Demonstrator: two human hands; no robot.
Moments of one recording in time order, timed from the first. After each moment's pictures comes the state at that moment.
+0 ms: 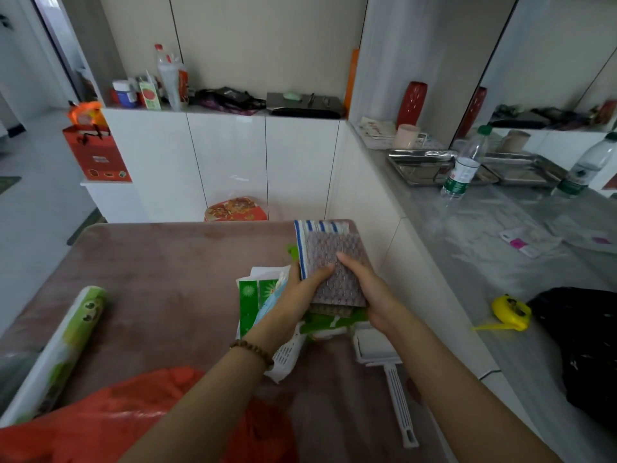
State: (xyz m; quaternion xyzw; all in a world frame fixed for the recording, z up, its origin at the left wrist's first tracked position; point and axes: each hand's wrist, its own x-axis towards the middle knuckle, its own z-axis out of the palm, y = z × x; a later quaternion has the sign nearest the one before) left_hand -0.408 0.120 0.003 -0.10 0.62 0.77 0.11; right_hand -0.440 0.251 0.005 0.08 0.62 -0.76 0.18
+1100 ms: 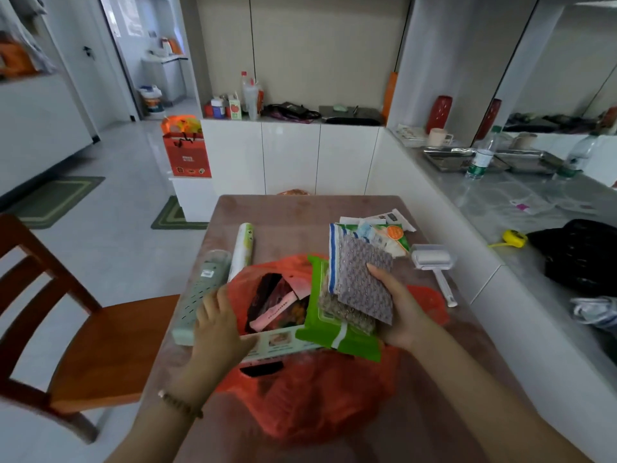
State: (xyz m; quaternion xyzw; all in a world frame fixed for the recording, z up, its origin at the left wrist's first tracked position) left_hand 0.007 -0.156 0.026 -0.19 0.96 0.18 -0.03; right_hand -0.066 0.106 0.066 0.04 0.45 -0.83 0.32
